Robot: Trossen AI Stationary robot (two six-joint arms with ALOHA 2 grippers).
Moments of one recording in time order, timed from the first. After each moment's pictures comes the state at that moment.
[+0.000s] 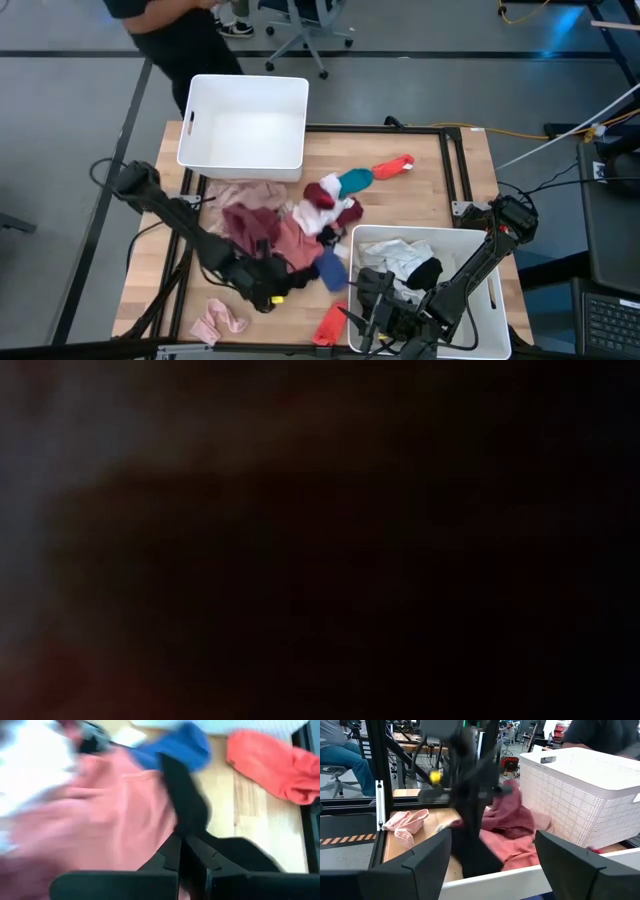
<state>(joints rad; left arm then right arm) -0.65 1.56 1.10 -0.56 -0.46 -0.63 0.88 1.88 1.33 0.03 1.20 0.40</state>
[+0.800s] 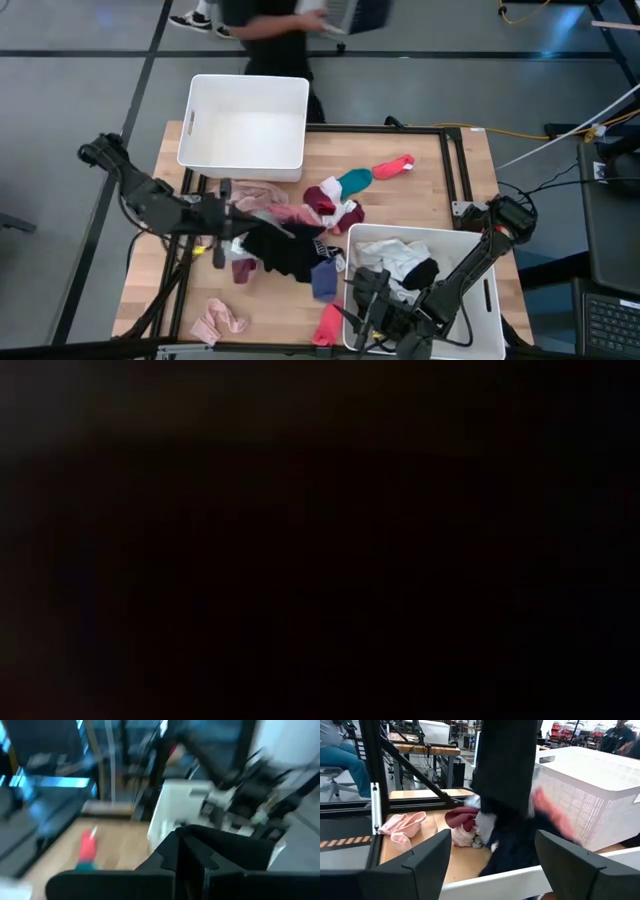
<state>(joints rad) -0.68 1.01 1.12 -0.27 -0.74 -0.12 0.85 1.88 1.35 0.12 1.21 0.30</state>
